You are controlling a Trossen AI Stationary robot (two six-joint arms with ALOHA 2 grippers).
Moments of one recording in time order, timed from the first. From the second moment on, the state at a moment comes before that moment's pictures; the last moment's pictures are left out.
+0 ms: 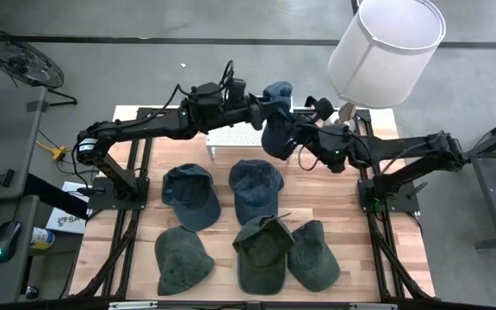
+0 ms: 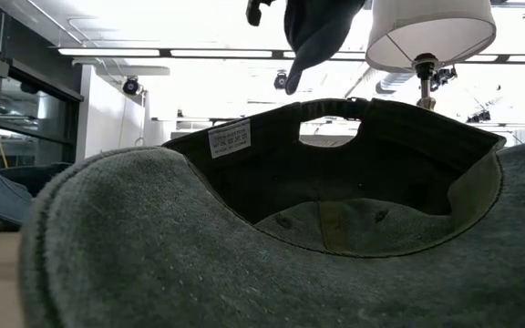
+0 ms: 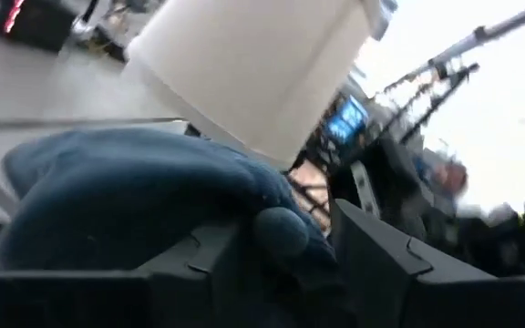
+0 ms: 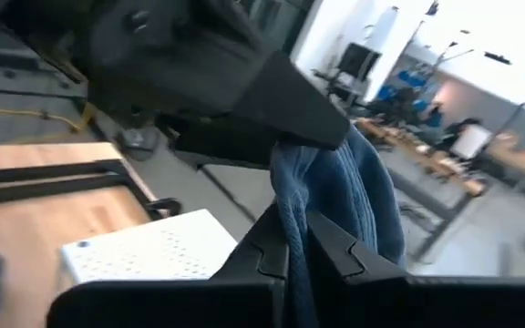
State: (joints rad) left arm 0.24 1.58 1.52 0.16 -0.07 -0.61; right arm 0.06 1.30 1.26 -0.09 0.90 -0.23
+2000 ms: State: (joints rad) left arm 0.28 1.28 1.52 -0.56 -0.07 0.27; right arm -0.35 1.40 1.26 -0.02 -0.19 0.20
